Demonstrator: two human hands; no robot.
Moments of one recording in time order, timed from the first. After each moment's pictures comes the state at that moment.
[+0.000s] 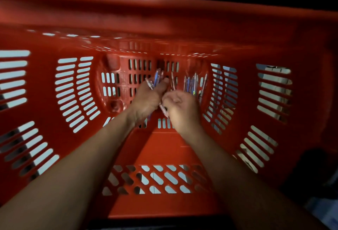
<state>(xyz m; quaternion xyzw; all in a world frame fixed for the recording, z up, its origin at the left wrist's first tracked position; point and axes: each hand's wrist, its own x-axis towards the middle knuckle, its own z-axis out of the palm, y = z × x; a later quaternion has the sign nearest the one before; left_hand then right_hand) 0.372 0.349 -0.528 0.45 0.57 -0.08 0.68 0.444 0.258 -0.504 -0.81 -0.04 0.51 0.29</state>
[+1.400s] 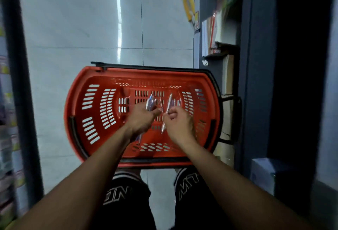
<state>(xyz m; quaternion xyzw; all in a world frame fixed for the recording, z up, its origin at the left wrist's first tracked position) 0.376 0.364 -0.284 0.49 0.55 -0.15 0.66 0.471 0.258 -0.272 -0.86 -0.12 0.44 0.23</state>
